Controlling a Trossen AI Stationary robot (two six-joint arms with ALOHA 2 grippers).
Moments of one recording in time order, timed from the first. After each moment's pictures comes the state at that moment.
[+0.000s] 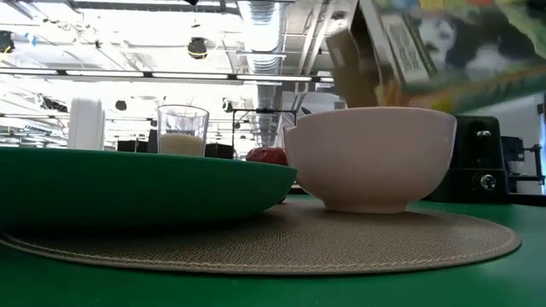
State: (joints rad) left arm -0.46 1.51 1.14 -0.10 -0.72 -0.30; right arm -0.03 0.32 0.88 -1.08 -0.16 0.28
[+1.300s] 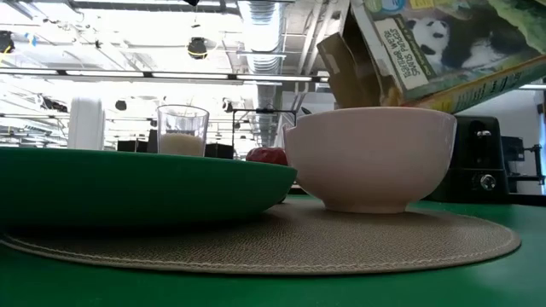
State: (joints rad) left arm -0.46 1.51 1.14 -0.10 -0.71 -0.30; right arm -0.03 0.54 1.03 -1.15 -0.16 0.22
